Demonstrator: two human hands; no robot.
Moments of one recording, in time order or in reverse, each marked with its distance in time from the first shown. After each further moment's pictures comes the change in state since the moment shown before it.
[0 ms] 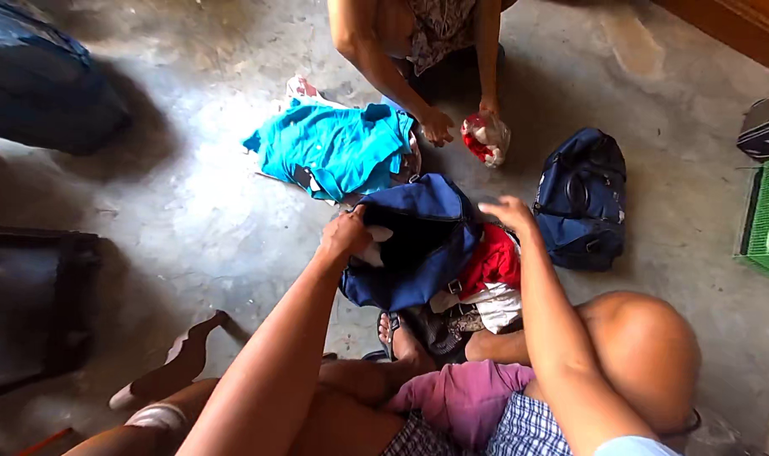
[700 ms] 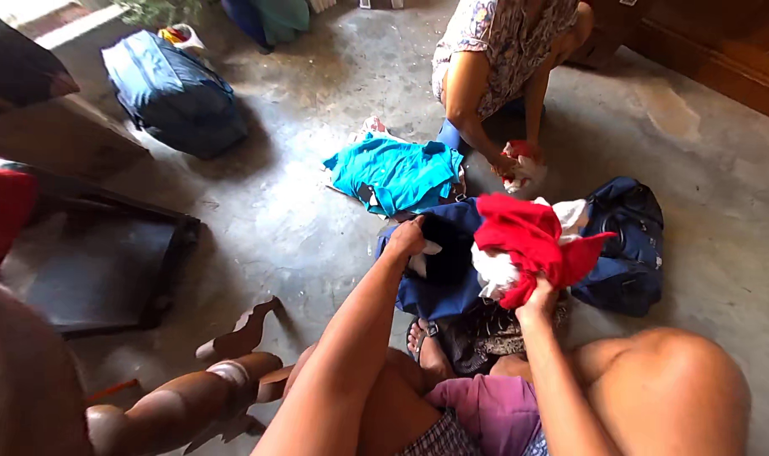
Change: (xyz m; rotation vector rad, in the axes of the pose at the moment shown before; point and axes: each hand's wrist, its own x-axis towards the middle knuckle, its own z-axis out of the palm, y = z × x) left_hand 0.001 -0.008 0.002 -0.183 0.057 0.164; right_hand -0.160 -0.023 0.089 1.070 0.453 -0.082
